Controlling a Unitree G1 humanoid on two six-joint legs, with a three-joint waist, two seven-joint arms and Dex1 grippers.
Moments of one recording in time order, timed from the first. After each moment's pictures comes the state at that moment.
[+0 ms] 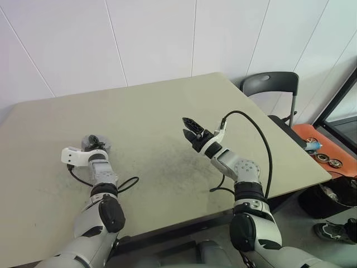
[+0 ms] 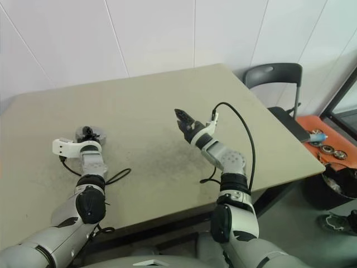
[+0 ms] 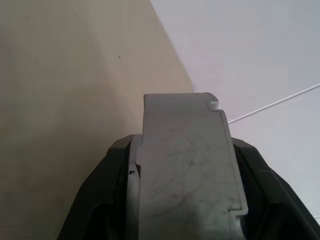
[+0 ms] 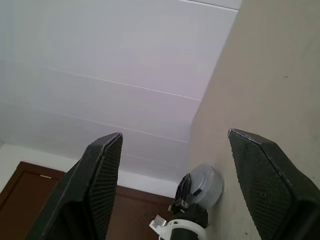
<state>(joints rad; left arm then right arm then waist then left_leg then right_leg) -0.74 0.14 0.77 1.08 -0.76 -0.31 -0.15 -0.67 0.07 -0.49 0.54 1.00 0.87 0.33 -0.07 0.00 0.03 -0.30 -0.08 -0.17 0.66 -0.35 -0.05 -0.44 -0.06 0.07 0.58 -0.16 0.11</state>
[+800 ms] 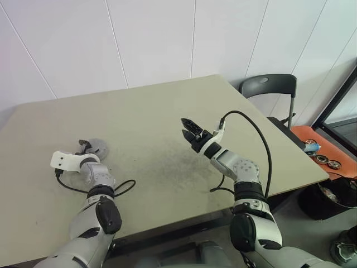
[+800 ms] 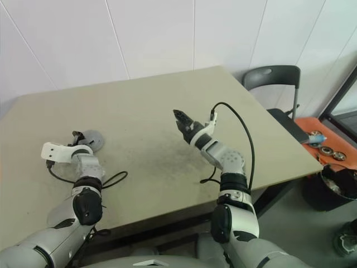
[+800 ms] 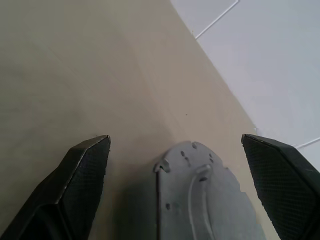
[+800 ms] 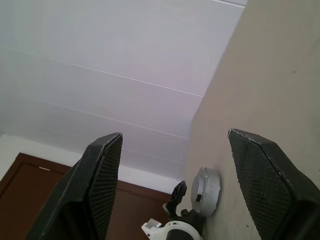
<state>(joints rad) -0.71 0.17 0.73 1.10 -0.59 -0.46 0.13 -0.67 0.07 -0.47 0.54 0.98 0.87 0.35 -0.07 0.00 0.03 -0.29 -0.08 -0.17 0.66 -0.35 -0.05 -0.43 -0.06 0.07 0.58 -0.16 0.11</state>
